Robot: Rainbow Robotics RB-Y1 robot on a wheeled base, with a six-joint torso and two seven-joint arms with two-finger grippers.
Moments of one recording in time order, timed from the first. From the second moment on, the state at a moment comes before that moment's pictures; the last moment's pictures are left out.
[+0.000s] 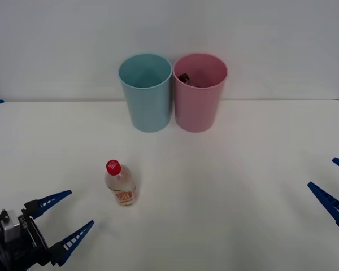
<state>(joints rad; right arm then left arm) 0.35 -0.40 -0.52 -1.66 0.96 -1.22 0.00 0.35 0.37 0.25 -1.50 -1.02 -1.20 -0.31</state>
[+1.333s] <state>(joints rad) 0.35 -0.40 -0.52 -1.66 0.96 -1.22 0.00 0.17 0.24 0.18 -1.38 -1.12 -1.11 -0.37</state>
